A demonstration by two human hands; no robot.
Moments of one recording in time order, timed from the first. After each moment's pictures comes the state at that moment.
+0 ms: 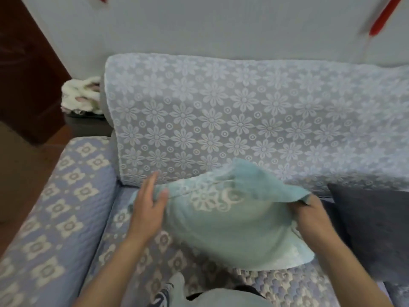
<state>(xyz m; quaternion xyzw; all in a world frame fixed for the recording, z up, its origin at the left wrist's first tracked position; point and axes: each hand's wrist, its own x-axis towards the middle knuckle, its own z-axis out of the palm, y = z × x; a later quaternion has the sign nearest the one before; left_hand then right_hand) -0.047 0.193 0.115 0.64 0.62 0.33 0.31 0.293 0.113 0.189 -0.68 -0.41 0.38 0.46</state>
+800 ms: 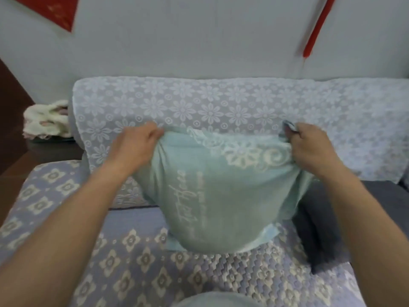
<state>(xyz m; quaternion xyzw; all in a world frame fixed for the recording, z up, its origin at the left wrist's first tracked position) 0.004 0.292 0.269 0.81 0.52 0.26 0.09 0.344 0.145 0.328 -0.81 -0.49 0.02 0.32</state>
